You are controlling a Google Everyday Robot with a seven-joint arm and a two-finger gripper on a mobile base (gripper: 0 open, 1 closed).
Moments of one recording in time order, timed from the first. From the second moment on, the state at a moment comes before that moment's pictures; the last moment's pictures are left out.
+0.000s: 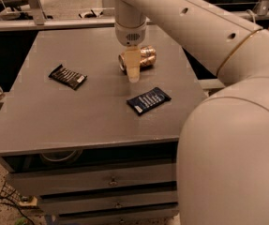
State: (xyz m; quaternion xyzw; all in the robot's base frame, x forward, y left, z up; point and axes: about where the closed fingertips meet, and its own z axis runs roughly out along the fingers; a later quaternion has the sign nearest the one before) arm 0.687 0.011 0.872 -0.75 0.64 -0.09 0.11
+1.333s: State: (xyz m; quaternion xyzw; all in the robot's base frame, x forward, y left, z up) arm 0.723 -0.003 0.833 -0.75 0.65 -0.05 0.09
